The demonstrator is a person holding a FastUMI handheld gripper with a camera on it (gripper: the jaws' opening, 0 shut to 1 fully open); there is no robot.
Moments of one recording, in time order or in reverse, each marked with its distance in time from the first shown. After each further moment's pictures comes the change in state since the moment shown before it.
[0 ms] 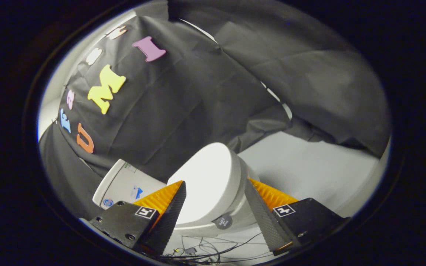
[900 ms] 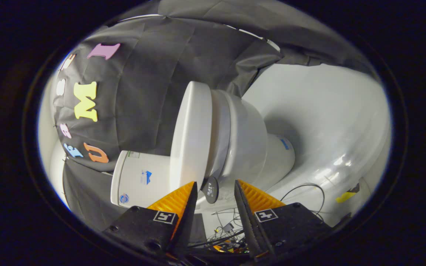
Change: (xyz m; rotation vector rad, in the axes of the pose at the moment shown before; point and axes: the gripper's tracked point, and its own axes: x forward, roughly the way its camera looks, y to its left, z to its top) arm 0.040 -0.031 -0.110 0.329 0.349 0.130
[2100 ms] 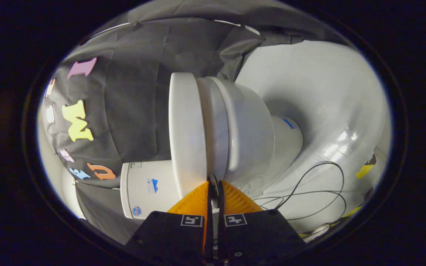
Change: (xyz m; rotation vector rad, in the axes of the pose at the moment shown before) arm 0.021 0.010 -0.004 0.198 0.026 -0.007
